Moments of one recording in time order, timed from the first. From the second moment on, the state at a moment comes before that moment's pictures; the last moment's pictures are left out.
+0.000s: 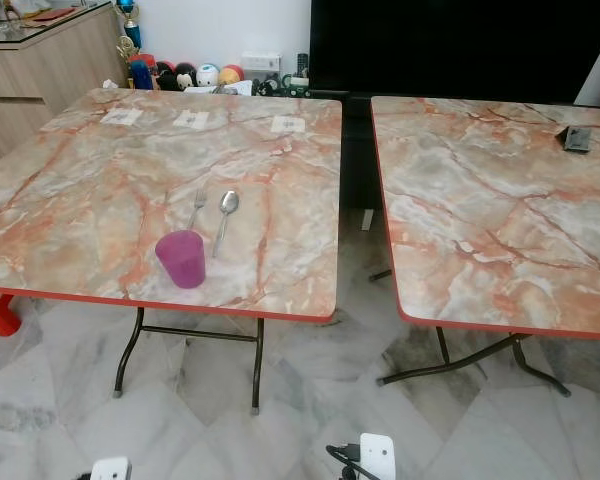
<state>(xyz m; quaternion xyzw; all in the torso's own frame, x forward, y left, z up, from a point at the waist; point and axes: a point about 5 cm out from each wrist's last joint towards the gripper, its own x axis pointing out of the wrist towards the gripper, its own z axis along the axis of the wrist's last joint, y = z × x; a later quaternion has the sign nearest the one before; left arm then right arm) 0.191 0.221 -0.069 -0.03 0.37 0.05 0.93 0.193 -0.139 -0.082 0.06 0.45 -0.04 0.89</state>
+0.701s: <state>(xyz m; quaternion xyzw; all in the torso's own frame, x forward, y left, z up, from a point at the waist) 0.215 0.240 0.023 0.08 0.06 0.07 0.99 0.192 -0.144 -0.083 0.06 0.45 -0.04 0.89</state>
